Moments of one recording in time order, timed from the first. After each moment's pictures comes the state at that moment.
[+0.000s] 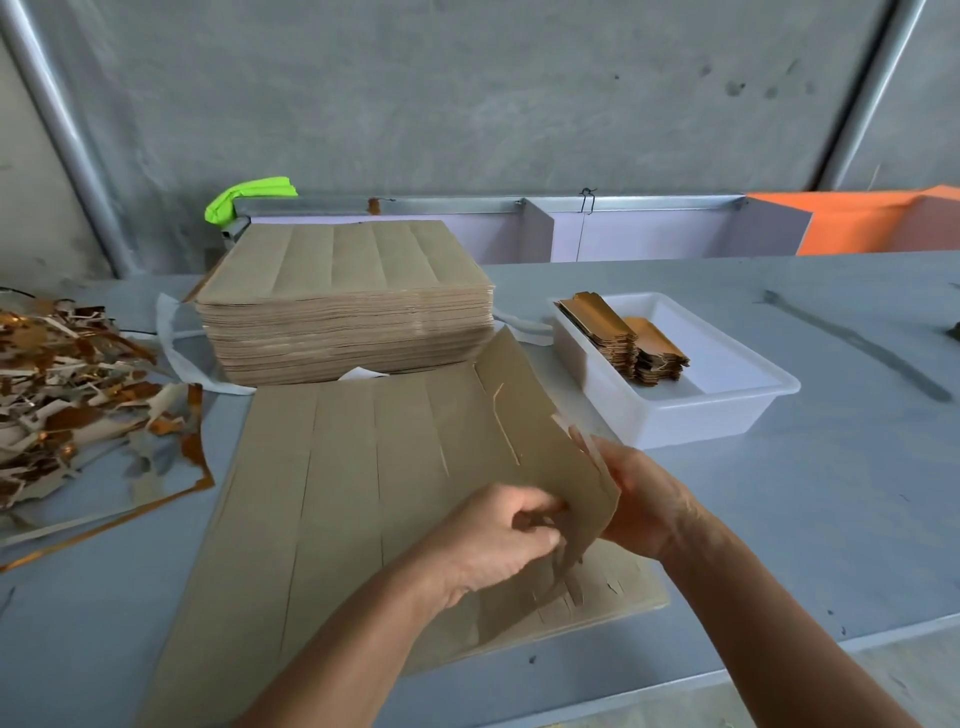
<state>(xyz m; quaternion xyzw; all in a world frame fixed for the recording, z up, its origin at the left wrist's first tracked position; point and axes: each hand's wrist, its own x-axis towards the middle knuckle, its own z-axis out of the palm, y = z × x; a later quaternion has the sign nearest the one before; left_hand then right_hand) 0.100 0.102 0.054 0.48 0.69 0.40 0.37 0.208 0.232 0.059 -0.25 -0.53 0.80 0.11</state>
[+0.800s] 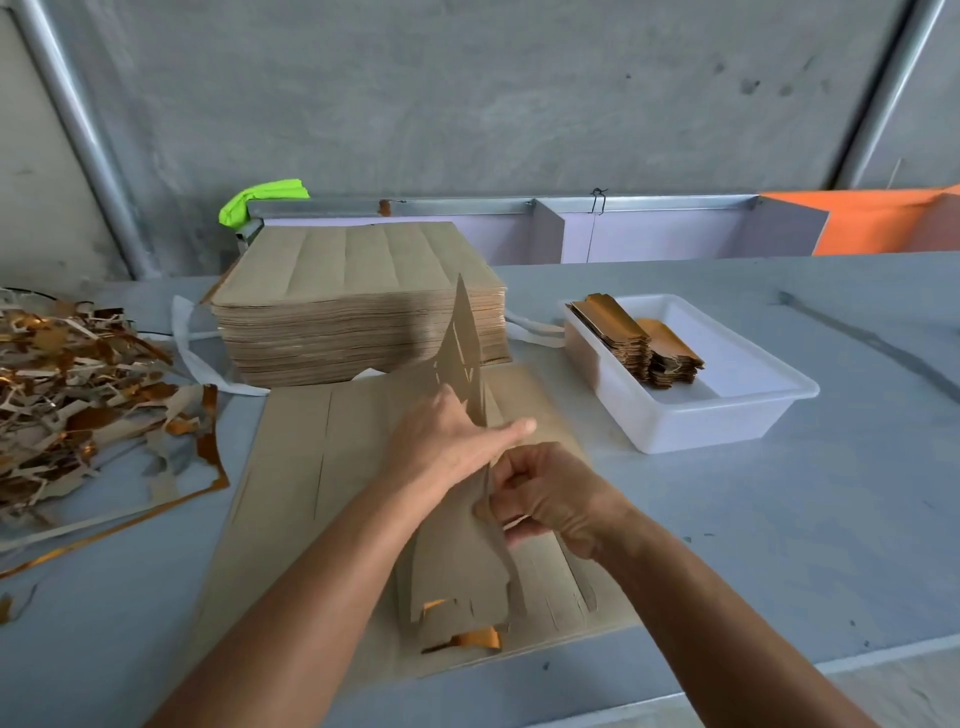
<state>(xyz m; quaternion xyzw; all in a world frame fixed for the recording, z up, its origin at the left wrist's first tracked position) 0.043 0.131 0.090 0.34 0.88 0.30 0.10 0.157 0.190 0.070 -0.30 -0.70 0.65 0.07</state>
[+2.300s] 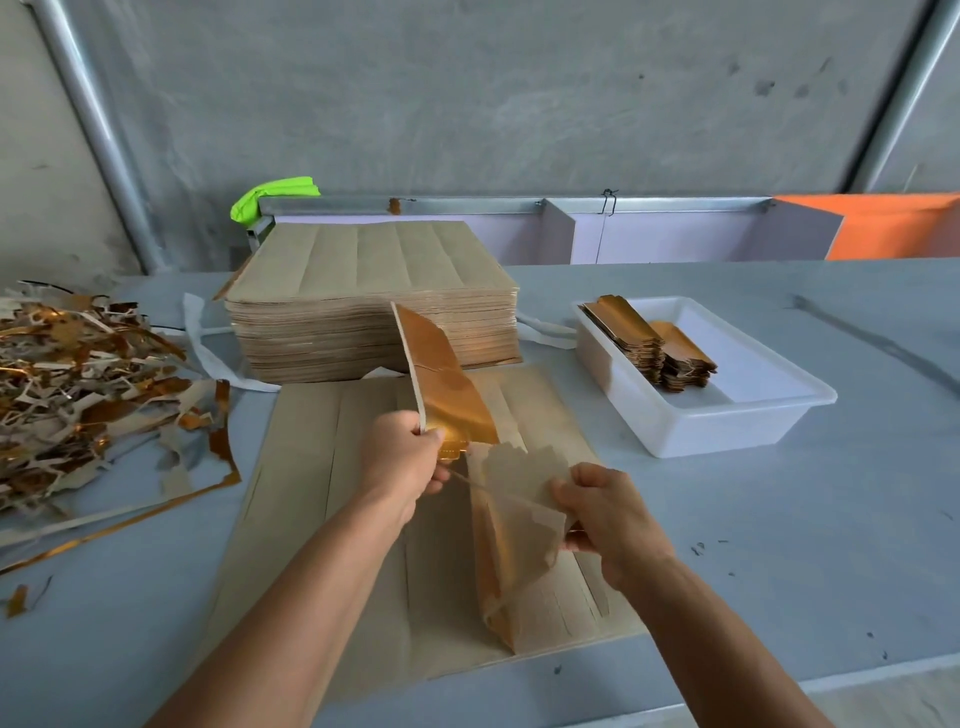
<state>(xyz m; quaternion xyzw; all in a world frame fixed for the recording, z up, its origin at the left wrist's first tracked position) 0.015 0.108 0.061 0.20 0.80 0.53 0.17 0.176 0.189 0.050 -0.44 -0.62 0.62 0.21</state>
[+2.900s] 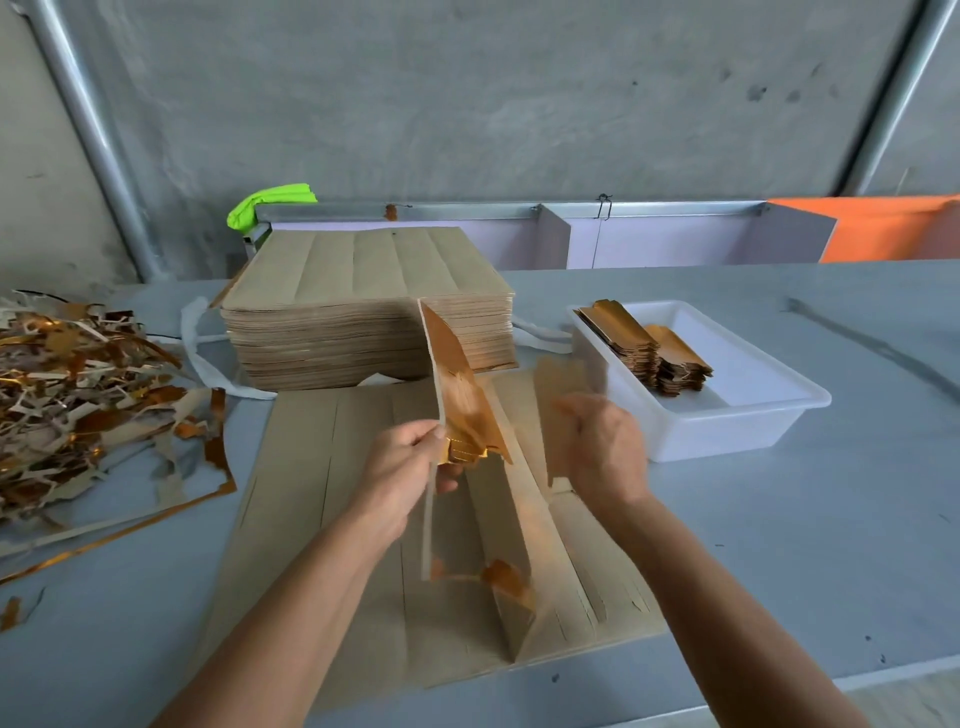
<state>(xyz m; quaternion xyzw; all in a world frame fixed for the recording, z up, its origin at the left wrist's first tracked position) 0.020 0.101 0.059 0.24 0.68 0.64 0.27 0.148 0.222 0.069 -0.41 -0.84 0.17 0.32</state>
